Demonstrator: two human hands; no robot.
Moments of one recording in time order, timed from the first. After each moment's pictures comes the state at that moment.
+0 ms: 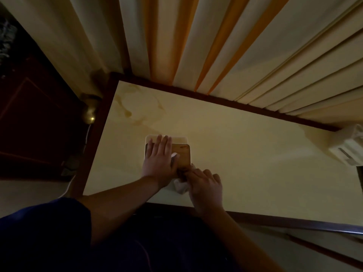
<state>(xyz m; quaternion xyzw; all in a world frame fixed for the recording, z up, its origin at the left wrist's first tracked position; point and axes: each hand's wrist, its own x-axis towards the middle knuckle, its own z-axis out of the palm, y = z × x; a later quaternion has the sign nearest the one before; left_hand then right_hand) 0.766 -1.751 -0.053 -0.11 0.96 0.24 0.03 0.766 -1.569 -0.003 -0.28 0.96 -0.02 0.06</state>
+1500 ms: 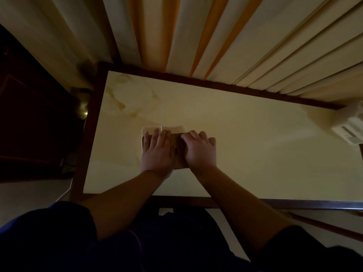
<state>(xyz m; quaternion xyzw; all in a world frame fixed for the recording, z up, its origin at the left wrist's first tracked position) 0.765 -1.747 -0.055 -0.11 0.98 0.19 0.01 0.702 -1.613 -0.016 -0.22 0.97 -0.05 0.05</state>
